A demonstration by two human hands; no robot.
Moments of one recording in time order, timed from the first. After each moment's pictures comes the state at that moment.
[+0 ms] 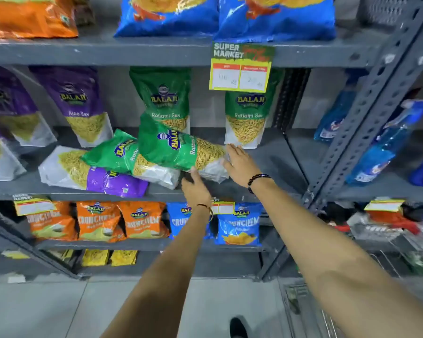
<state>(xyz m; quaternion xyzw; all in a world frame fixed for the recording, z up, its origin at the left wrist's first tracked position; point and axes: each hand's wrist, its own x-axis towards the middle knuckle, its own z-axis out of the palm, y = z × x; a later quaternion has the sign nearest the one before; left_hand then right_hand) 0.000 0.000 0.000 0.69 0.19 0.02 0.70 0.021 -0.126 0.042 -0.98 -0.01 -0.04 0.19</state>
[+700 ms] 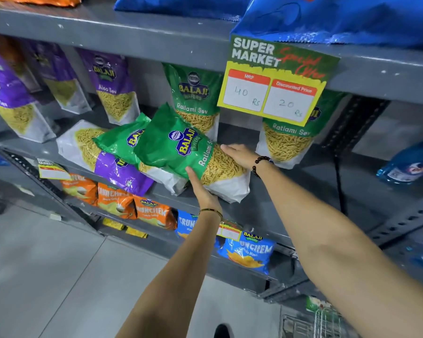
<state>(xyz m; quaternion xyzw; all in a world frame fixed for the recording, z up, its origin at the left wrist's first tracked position) 0.069 -0.041 -0.006 0.33 0.21 0.11 0.91 0.169 -0.133 0.032 -0.90 -0.07 0.19 0.39</state>
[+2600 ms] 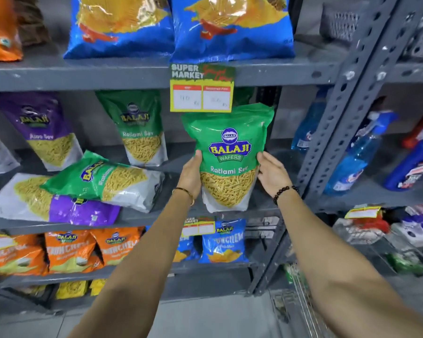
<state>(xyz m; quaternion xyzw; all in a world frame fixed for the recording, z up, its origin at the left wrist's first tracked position) 0.064 -0.048 0.048 0.64 -0.06 -0.15 0.75 0.000 -0.240 0.048 -0.50 0.15 -0.13 0.85</state>
